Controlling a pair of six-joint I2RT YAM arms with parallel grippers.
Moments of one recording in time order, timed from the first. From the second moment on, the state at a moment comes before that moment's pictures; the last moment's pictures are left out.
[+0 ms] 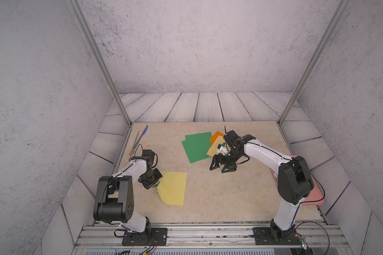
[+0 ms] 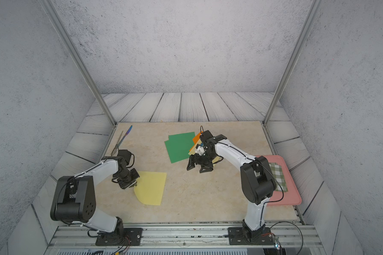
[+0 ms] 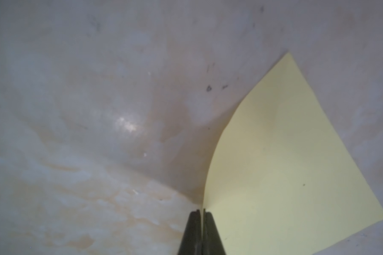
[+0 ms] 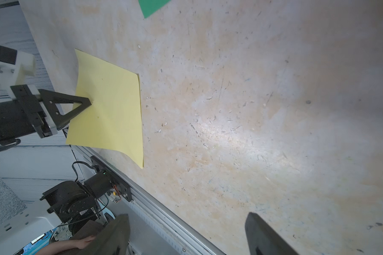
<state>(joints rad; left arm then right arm) -0.03 1.54 0.85 -0.80 0.11 -0.68 0.51 1.83 1.44 -1.00 -0.60 0.39</state>
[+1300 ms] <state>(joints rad) -0.01 1.39 0.96 -1.01 0.01 -0.61 0.51 1.84 1.42 -0.97 -0.62 0.40</state>
